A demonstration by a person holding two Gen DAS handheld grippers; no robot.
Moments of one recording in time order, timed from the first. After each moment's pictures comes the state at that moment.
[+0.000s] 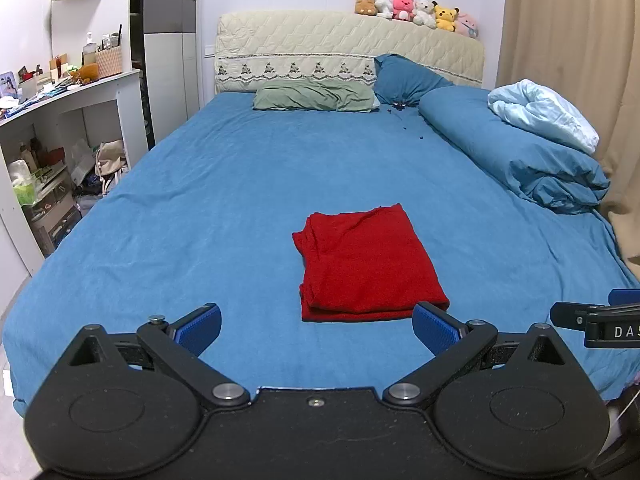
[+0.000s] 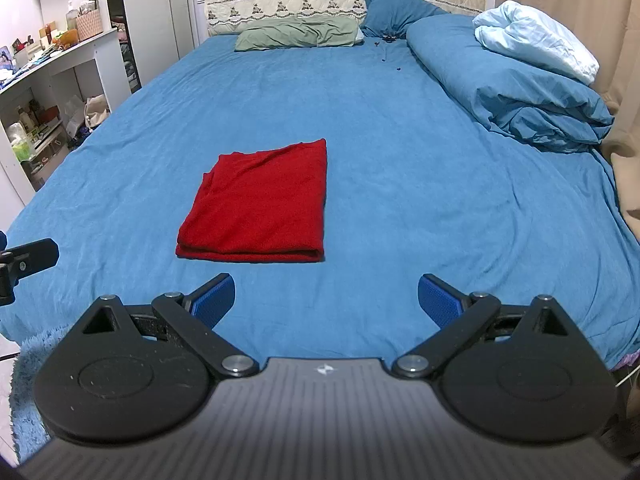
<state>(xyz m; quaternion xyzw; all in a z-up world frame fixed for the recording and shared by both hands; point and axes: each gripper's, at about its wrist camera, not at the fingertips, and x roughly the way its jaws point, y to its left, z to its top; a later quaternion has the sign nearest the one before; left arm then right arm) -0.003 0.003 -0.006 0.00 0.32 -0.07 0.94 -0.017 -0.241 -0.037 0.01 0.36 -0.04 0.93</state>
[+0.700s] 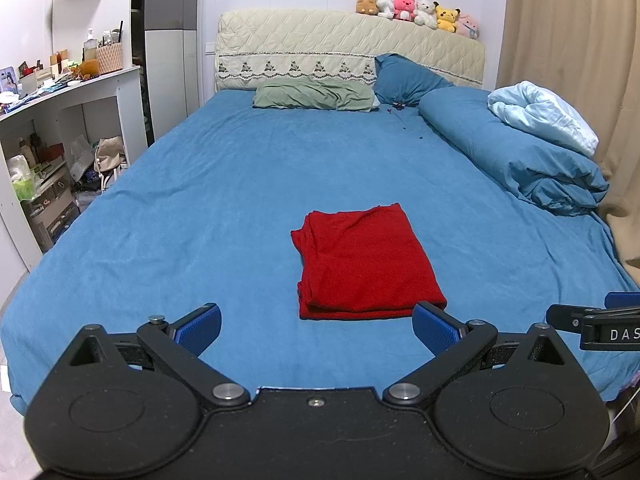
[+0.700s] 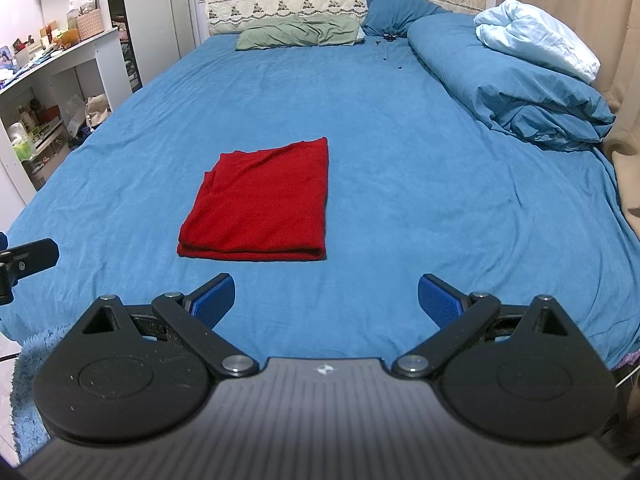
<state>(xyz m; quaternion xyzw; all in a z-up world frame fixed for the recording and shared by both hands) -0.004 0.002 -0.006 0.00 0.32 -0.07 0.94 -0.014 -0.244 -0.035 0.01 0.37 -0.04 0.93</state>
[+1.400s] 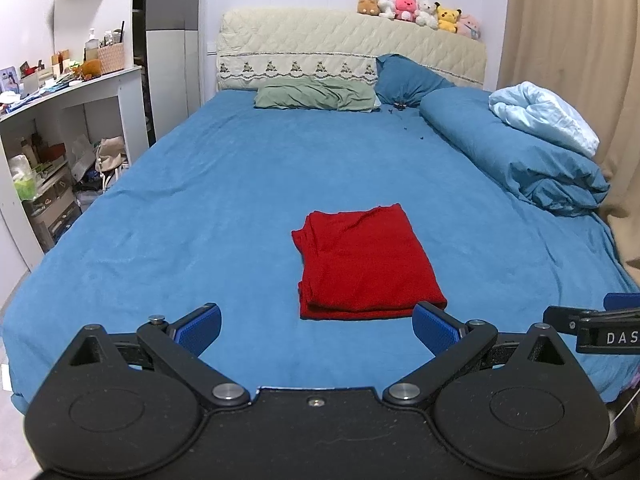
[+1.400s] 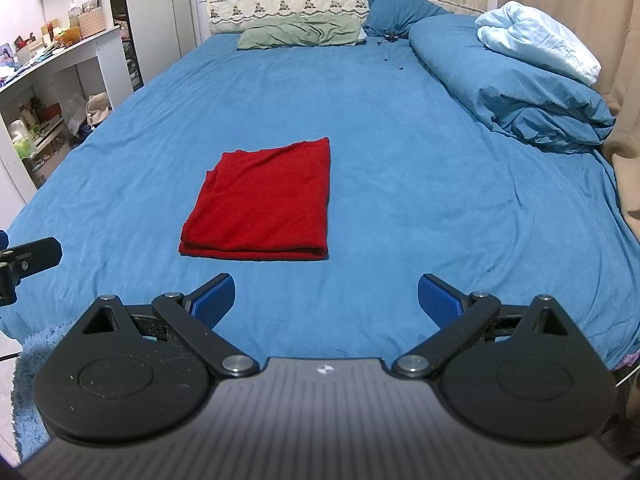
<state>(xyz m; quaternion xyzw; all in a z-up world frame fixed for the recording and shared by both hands) -0.005 -0.004 -0.006 -0.01 0.32 -0.07 0.94 -0.015 -0.242 -0.038 0.00 0.36 -0.04 0.93</state>
